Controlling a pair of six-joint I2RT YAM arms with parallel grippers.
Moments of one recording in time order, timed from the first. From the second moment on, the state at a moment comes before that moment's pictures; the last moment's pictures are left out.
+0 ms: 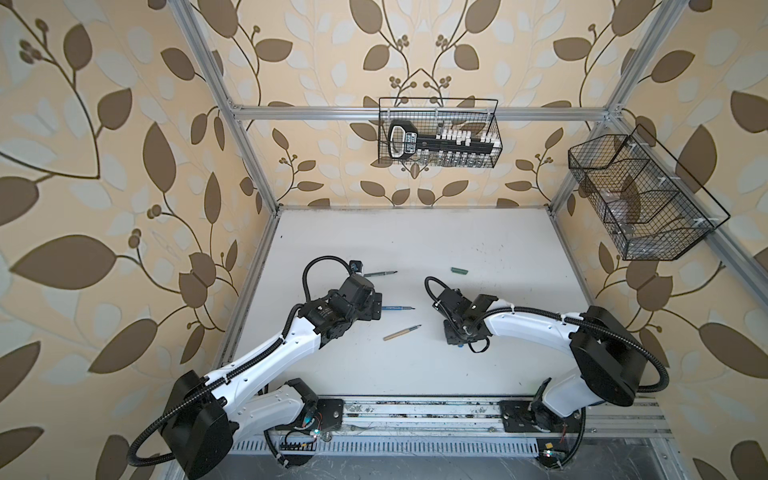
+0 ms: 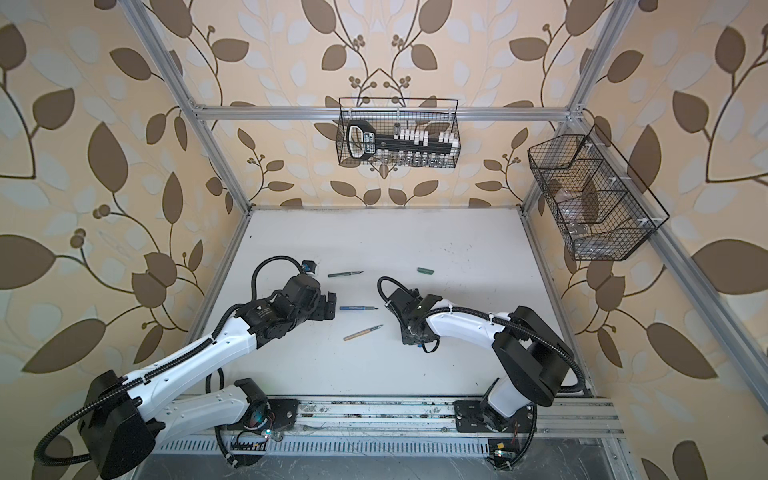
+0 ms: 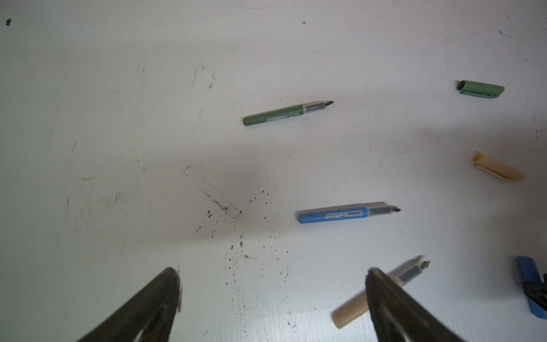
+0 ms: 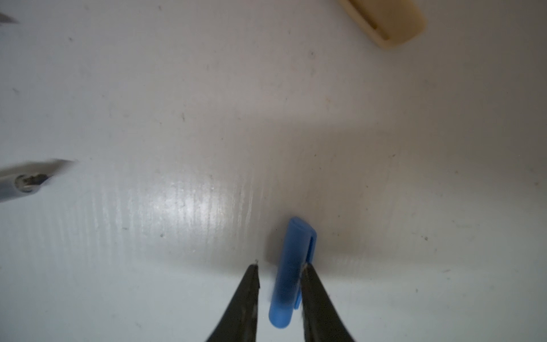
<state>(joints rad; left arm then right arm) -0.64 1.08 0.75 -0.54 -0.32 -0.47 0.81 1.57 0.86 -0.71 0.22 0.69</state>
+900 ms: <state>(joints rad) -0.64 1.09 0.75 -0.55 -0.32 -0.45 0.82 1.64 0.90 -0.74 0.29 0.65</state>
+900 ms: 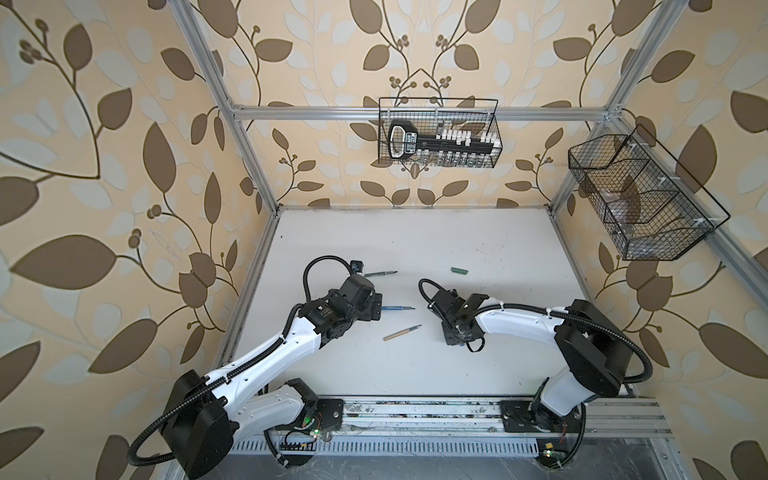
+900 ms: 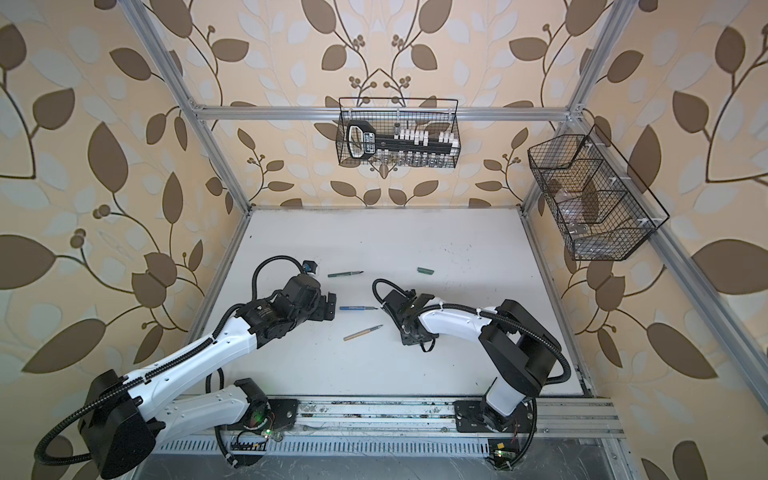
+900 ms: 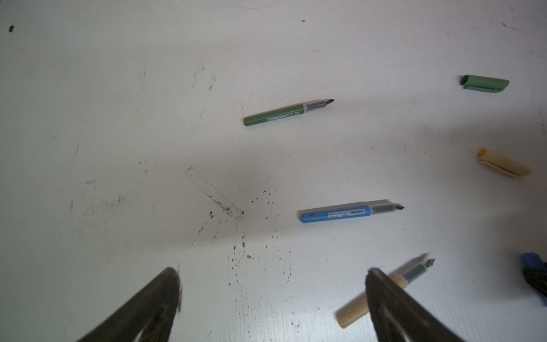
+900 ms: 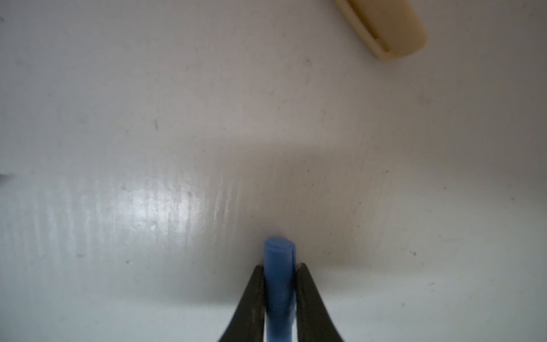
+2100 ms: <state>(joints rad) -0.60 1.73 1.10 -0.62 0.02 -0.10 0.68 1.11 0.58 -0.50 0.03 0.63</state>
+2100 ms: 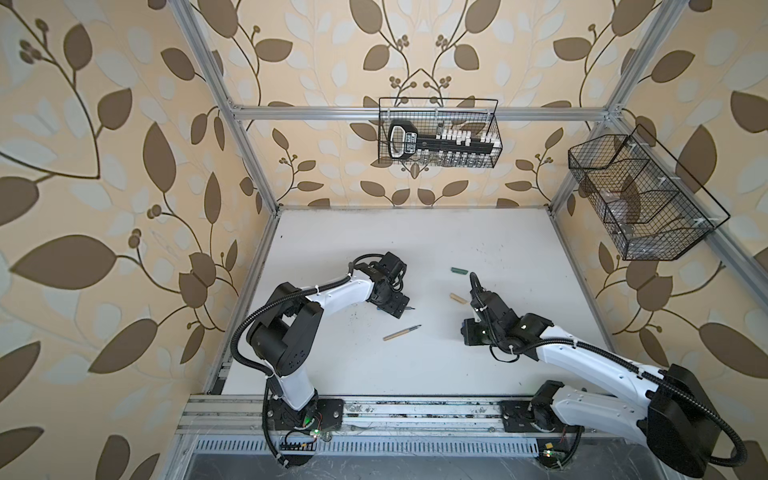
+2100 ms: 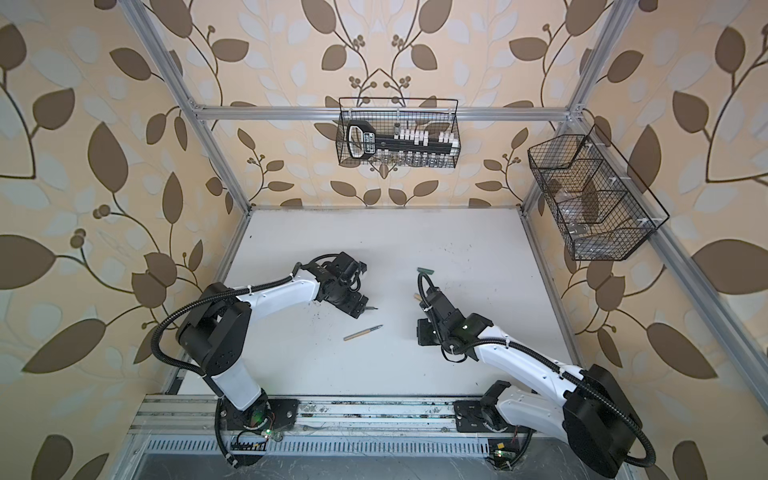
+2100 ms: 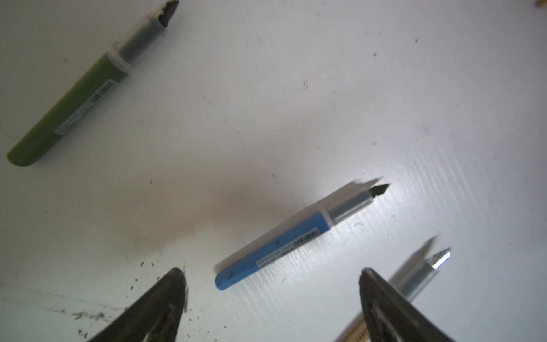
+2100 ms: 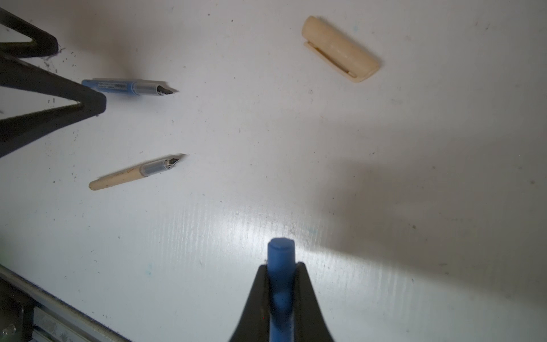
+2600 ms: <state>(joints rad) -0.60 1.79 1.10 -0.59 0.00 -0.08 0.68 1.08 0.54 -0.46 0.02 0.65</state>
